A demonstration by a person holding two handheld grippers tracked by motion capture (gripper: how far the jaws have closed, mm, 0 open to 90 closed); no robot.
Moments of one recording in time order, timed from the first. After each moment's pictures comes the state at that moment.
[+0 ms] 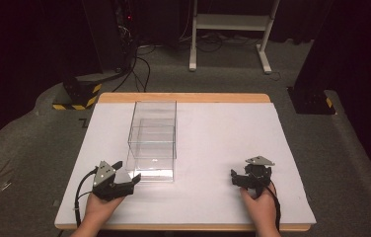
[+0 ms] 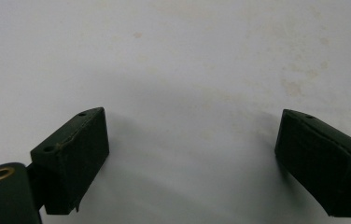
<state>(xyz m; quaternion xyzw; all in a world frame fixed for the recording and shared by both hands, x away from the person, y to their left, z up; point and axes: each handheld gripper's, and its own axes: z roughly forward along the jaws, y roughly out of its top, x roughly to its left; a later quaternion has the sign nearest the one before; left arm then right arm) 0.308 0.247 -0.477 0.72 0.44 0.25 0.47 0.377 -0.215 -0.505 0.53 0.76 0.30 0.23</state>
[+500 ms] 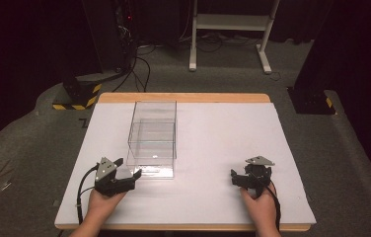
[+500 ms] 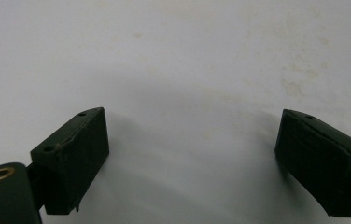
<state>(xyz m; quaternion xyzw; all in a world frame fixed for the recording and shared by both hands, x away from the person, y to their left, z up) 0.322 0.246 -0.479 0.71 0.46 0.25 0.47 0.377 -0.215 -0.505 0.53 0.76 0.30 0.23</state>
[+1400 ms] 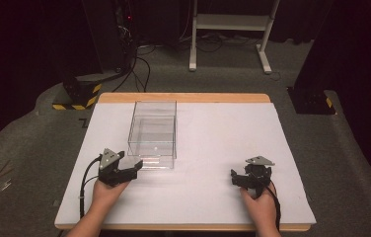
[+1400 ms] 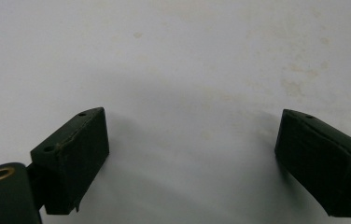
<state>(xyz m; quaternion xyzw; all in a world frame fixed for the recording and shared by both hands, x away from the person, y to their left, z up) 0.353 0.245 -0.482 0.70 0.48 0.25 0.46 0.378 -0.215 -0.505 0.53 0.76 0.30 0.23</state>
